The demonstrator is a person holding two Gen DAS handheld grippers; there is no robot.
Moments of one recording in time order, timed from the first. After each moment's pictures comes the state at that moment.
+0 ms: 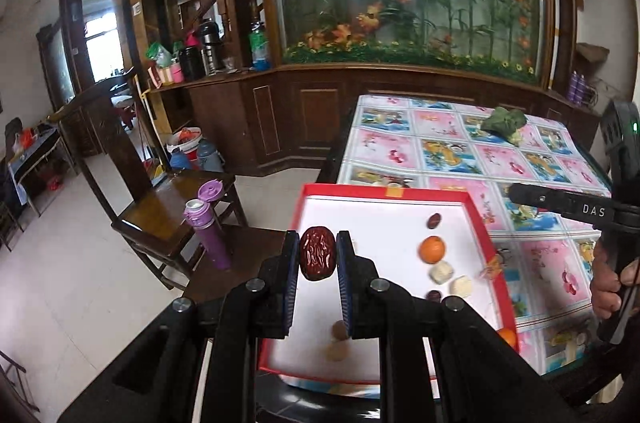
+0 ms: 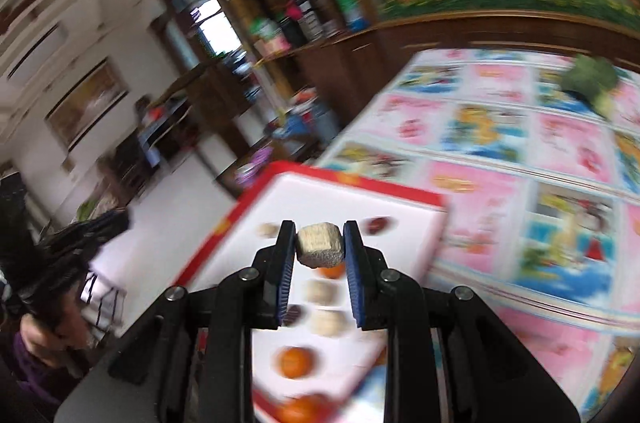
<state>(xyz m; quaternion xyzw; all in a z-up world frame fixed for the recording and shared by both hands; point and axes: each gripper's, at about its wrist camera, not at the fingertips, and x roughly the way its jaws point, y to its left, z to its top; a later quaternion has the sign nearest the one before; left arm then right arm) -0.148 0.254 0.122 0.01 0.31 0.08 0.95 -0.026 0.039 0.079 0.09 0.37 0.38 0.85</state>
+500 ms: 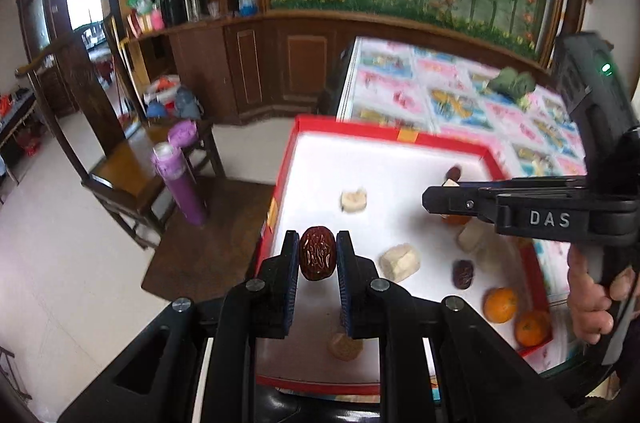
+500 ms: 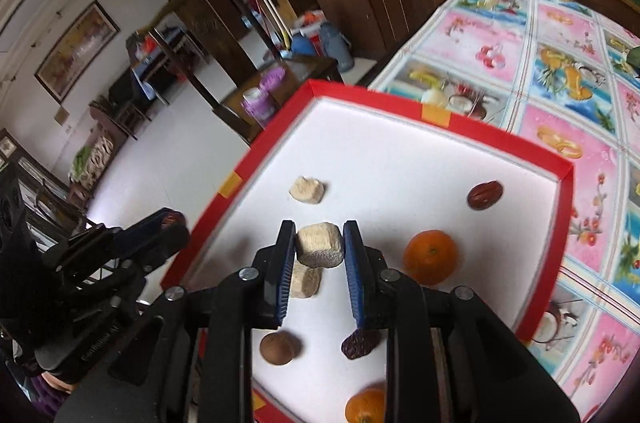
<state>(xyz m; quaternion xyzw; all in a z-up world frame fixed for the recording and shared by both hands) -0.109 0.277 0.055 -0.03 0.40 0.04 0.91 -0.001 0.151 0.024 0.02 0.49 0.37 0.79</state>
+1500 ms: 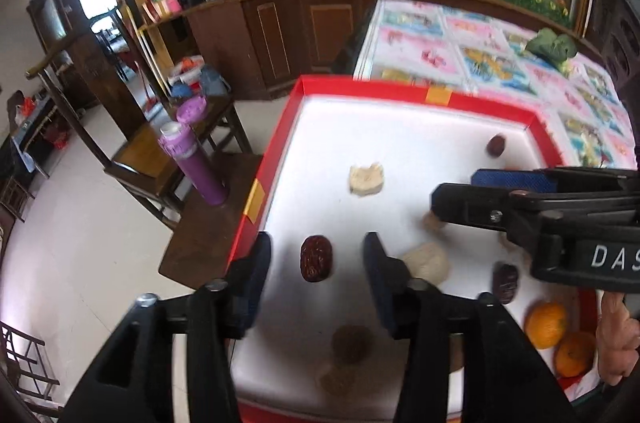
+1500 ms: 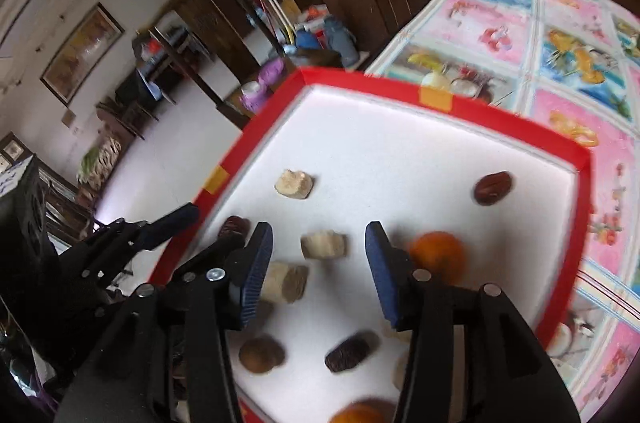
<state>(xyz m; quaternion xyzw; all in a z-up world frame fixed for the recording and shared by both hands) -0.092 0.252 0.033 0.01 0.43 0.11 0.89 0.006 0.139 0.010 0.04 0.48 0.39 0.79</state>
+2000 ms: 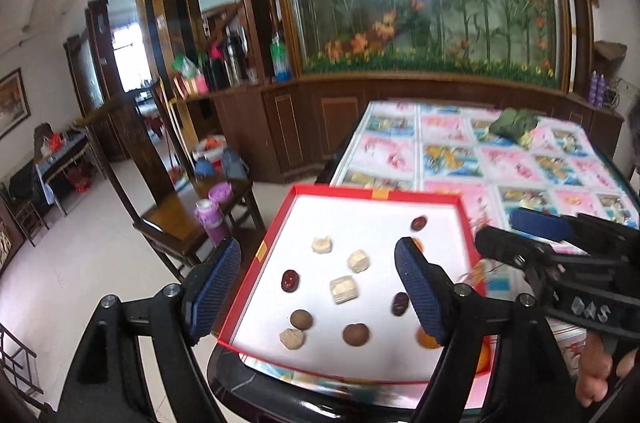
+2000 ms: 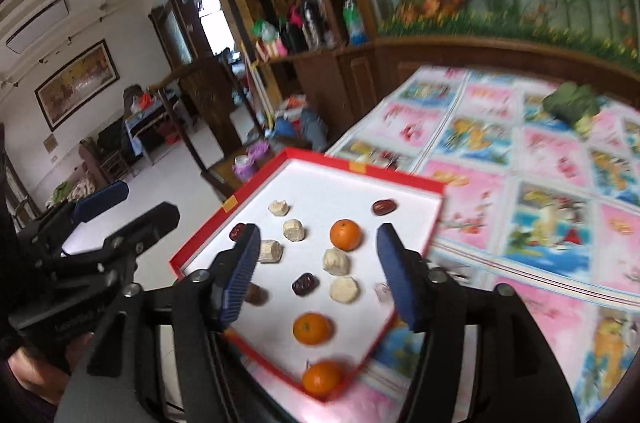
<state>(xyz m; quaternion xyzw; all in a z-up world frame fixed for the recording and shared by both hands) -0.178 0.179 0.125 0.03 0.28 0.14 0.95 -0.106 0.023 0.090 0.04 0.31 0.33 0.89</state>
